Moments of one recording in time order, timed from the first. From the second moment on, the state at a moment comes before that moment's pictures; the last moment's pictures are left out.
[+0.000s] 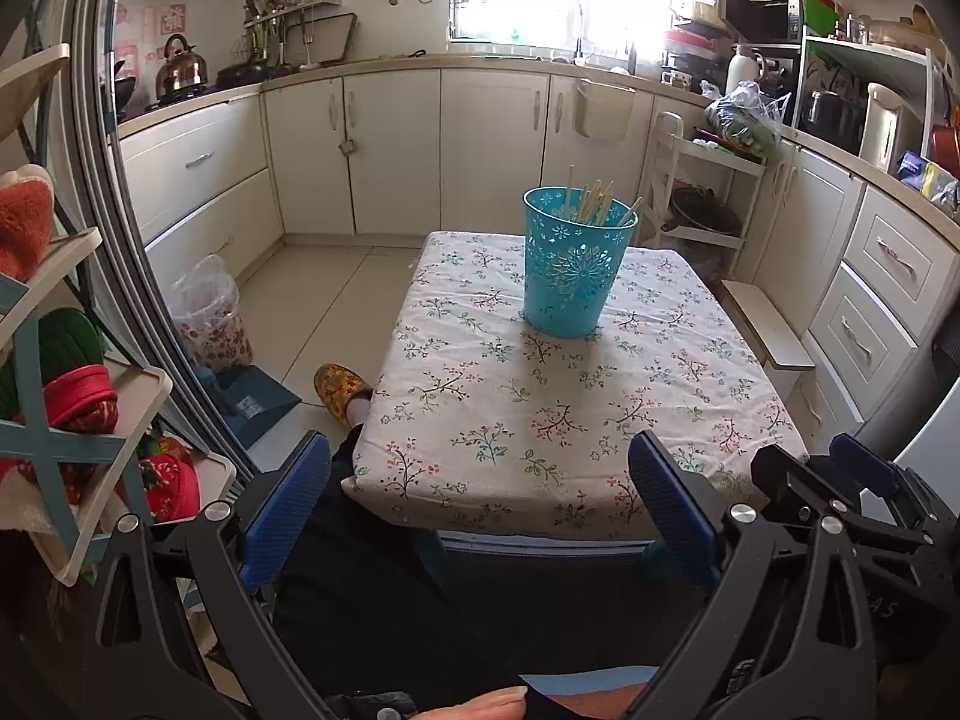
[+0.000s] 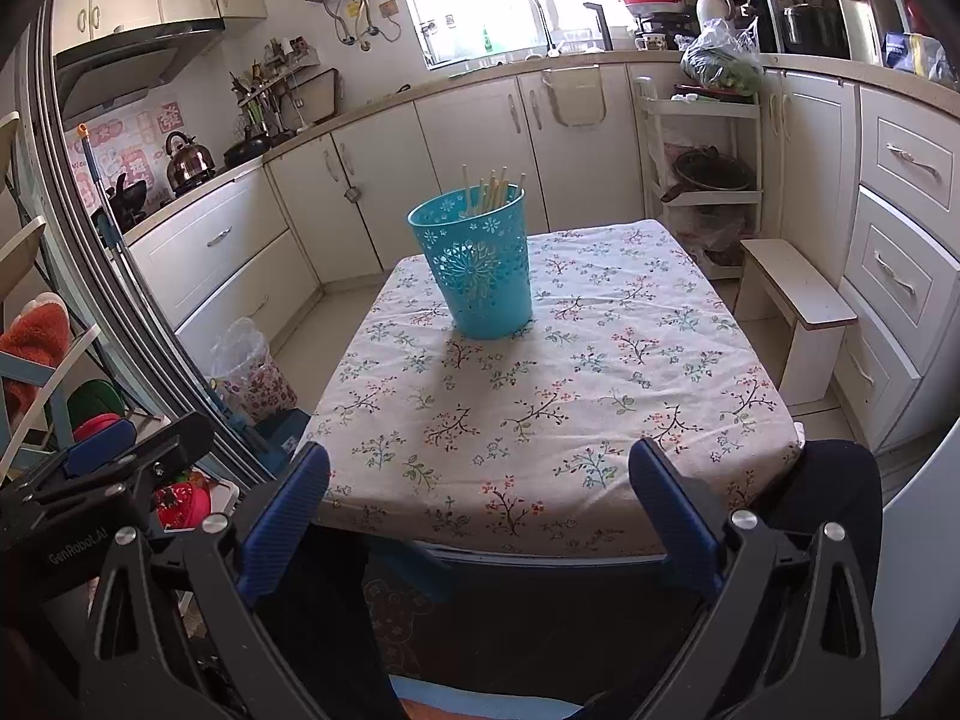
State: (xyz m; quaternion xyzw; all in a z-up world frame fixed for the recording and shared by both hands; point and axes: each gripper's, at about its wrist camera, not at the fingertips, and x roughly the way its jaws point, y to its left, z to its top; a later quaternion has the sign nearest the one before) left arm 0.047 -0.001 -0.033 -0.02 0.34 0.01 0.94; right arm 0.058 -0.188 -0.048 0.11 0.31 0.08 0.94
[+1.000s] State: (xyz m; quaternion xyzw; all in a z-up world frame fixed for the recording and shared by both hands) left arm 0.045 0.001 -0.035 -0.02 0.35 0.00 0.94; right arm 0.039 -0.187 -0.025 0.10 0.28 0.10 0.95
